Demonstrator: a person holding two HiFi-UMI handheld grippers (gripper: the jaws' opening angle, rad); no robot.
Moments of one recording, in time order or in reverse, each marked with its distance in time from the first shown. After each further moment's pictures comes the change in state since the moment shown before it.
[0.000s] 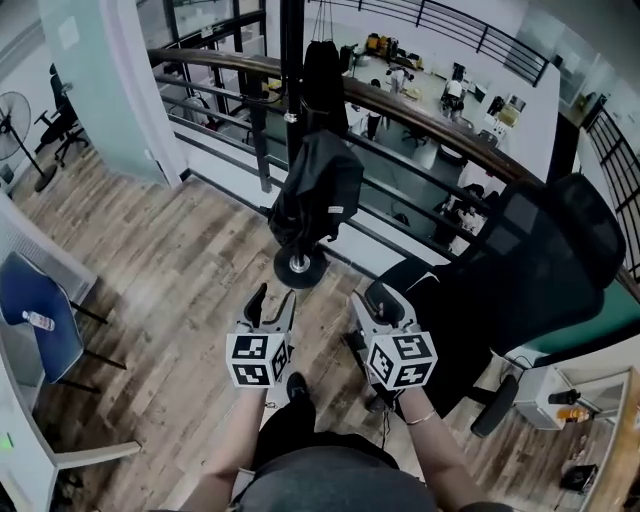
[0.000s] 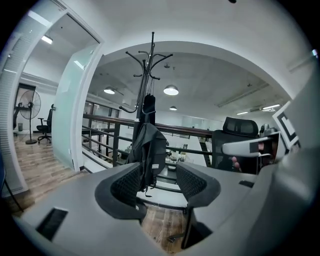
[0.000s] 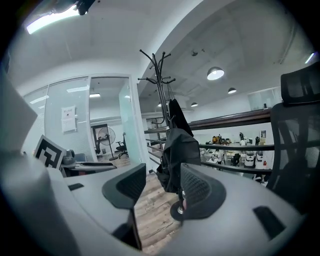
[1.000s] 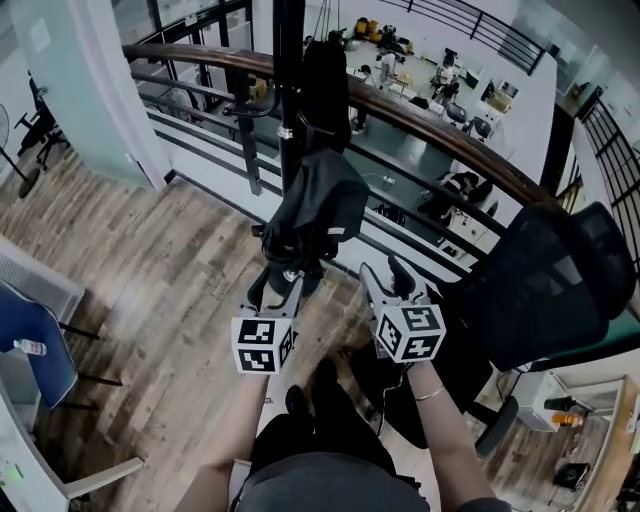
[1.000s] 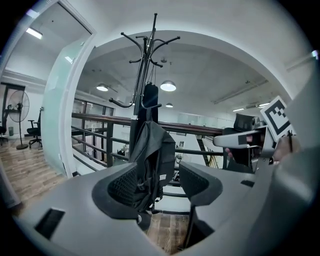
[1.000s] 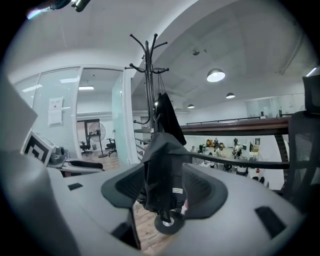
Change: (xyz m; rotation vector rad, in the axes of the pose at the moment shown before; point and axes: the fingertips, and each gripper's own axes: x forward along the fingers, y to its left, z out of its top) left arm 0.130 0.045 0.037 0.044 0.033 -0.056; right arm 0.131 -0.075 0.051 -0.057 0.005 -0.083
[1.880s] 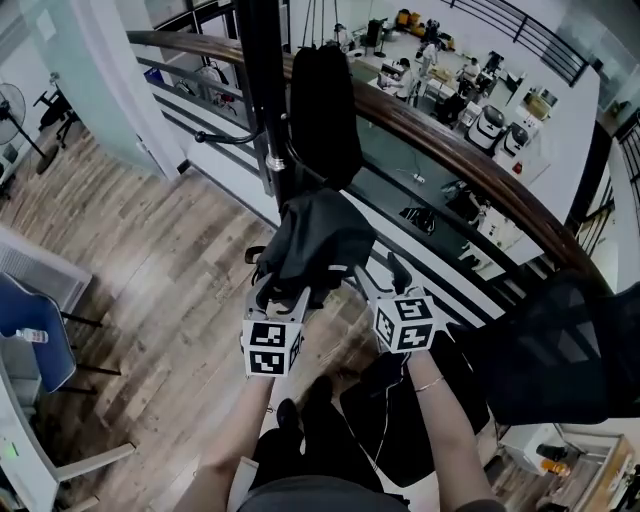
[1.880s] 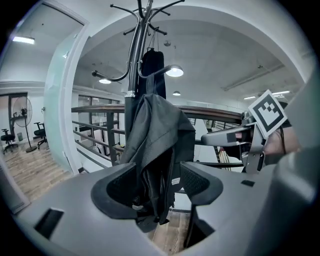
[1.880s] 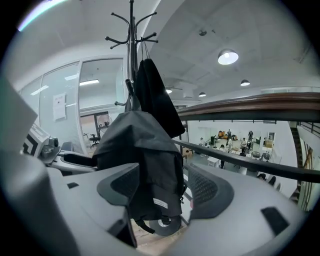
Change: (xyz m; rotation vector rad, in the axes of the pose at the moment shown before) left arm 0.136 0.019 -0.008 0.013 0.125 0.111; right arm 0.158 -0.081 -0.017 -0.034 0.122 0.144
